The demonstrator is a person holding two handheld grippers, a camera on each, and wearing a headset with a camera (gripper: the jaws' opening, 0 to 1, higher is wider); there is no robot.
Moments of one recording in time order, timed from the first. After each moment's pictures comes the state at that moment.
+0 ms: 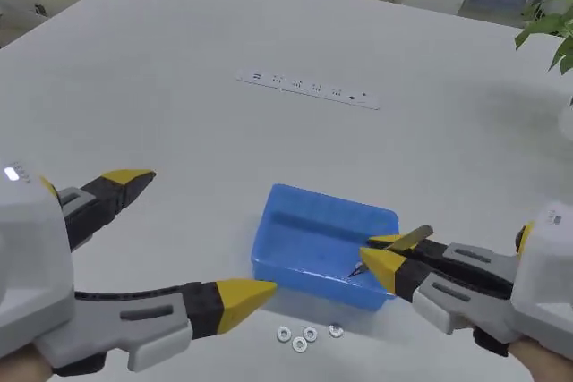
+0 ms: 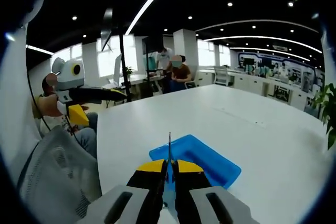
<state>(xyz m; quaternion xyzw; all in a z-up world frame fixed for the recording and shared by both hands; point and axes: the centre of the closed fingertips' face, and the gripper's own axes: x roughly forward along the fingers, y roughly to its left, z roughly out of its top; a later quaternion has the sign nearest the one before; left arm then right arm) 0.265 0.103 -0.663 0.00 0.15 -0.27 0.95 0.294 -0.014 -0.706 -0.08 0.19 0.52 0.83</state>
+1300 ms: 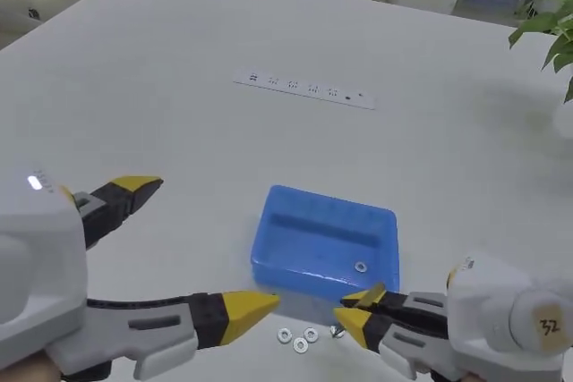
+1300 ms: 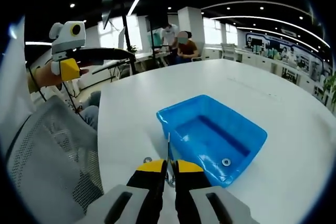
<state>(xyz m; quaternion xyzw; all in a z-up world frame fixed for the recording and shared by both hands) 0.264 0.100 -0.669 0.02 0.16 -0.28 0.95 0.276 -0.014 -0.780 -0.11 0.27 0.53 0.80</state>
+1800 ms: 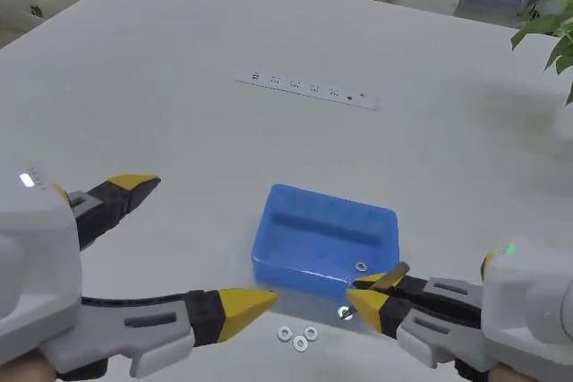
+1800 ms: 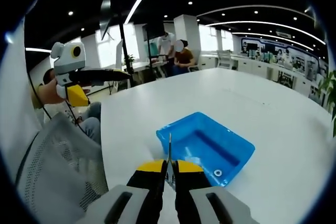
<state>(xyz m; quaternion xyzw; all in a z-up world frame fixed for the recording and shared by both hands) 0.261 0.104 -0.668 0.01 0.16 -0.28 0.95 0.282 -0.018 -0.734 -0.08 0.24 0.52 0.81</state>
